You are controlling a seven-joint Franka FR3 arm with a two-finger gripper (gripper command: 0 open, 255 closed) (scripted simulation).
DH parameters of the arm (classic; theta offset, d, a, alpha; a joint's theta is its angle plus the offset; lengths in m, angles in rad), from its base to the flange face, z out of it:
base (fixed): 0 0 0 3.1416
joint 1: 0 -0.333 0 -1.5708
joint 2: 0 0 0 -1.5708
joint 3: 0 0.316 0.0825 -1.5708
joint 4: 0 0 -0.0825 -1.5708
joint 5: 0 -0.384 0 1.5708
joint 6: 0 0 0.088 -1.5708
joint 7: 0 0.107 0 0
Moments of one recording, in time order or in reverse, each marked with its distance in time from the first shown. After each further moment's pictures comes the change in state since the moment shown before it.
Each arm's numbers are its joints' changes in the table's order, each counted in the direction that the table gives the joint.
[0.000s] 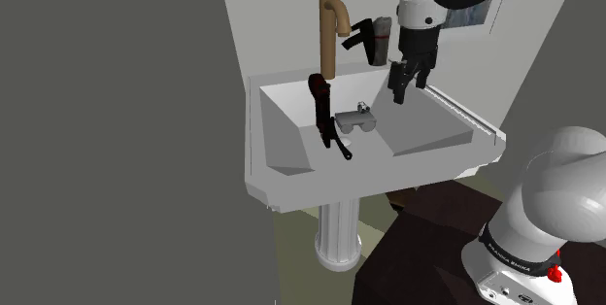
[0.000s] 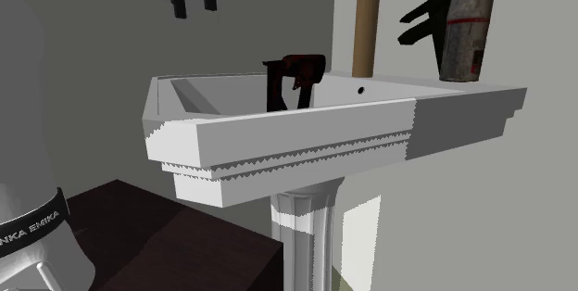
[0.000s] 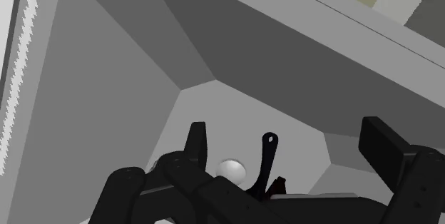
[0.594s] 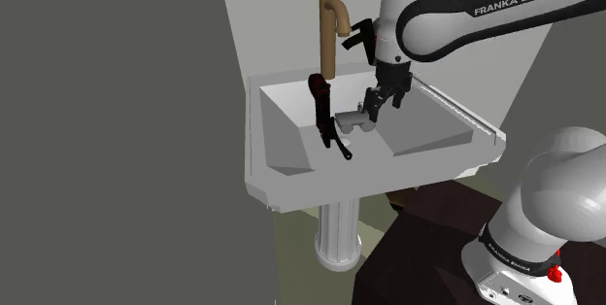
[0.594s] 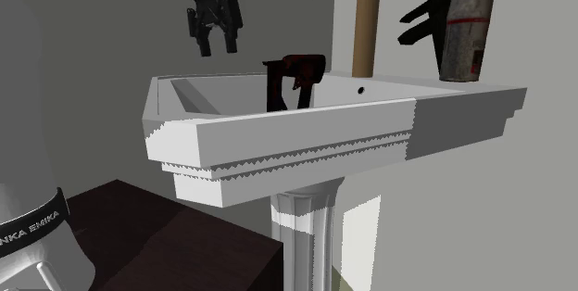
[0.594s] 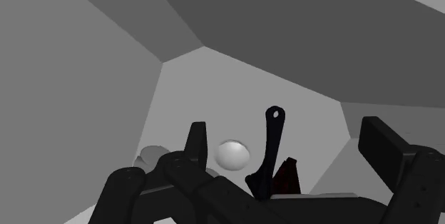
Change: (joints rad) arm 0.020 -0.124 0.021 0.131 0.012 -0.339 0.095
